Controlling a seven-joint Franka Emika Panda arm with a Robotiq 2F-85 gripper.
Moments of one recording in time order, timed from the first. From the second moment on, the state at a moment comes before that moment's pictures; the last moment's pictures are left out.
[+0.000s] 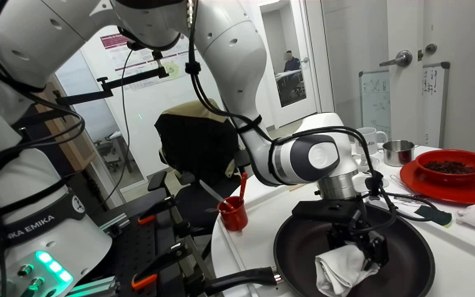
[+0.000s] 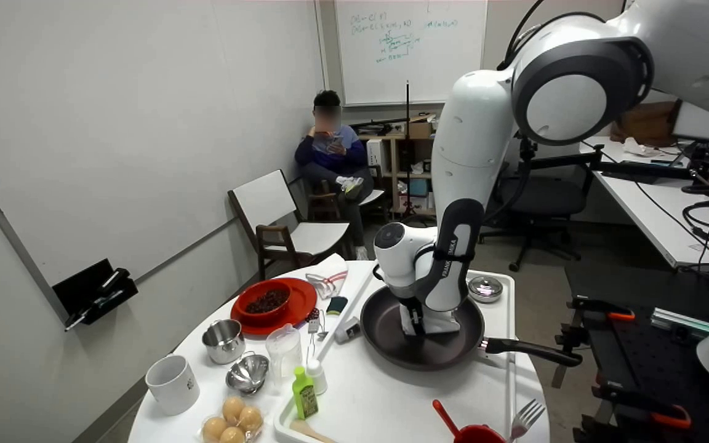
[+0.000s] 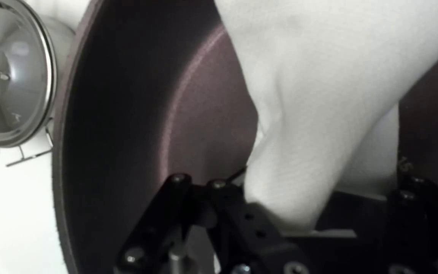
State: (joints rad) arm 0.03 1.10 -0.31 -1.82 -0.34 2.81 -0.07
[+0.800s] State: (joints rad) arm 0.10 1.07 -0.30 -1.88 -0.48 2.83 -0.16
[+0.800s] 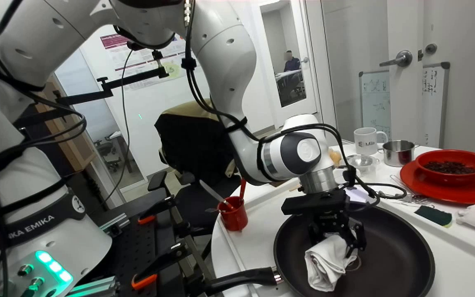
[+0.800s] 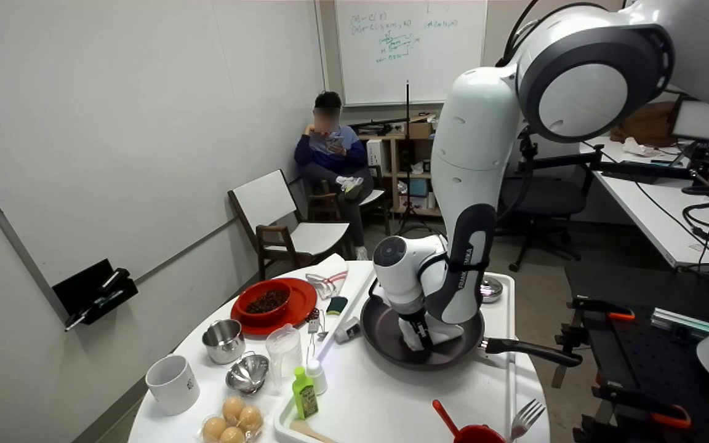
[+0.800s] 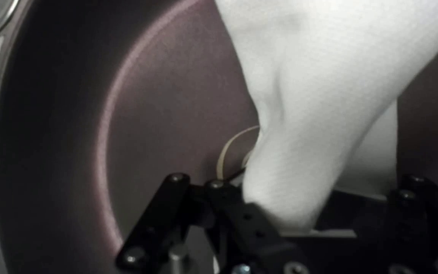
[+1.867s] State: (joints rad) arm 0.13 1.07 -0.29 -1.88 -0.50 2.83 -0.18
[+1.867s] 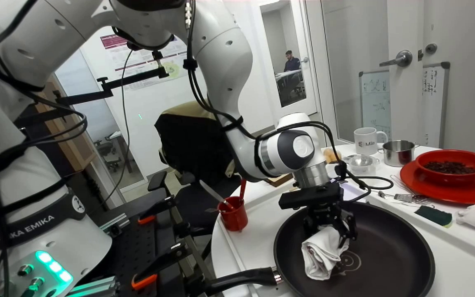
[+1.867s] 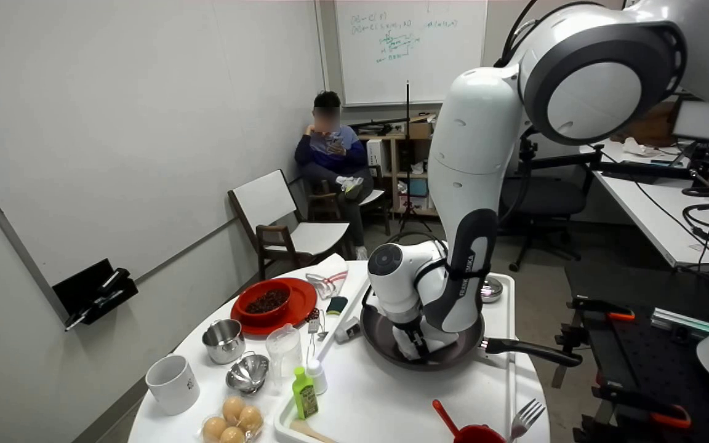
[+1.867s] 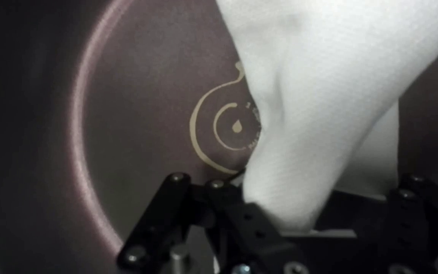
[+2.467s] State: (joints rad) arm -0.07 1.05 -0.06 -1.85 -0.49 2.86 -0.40
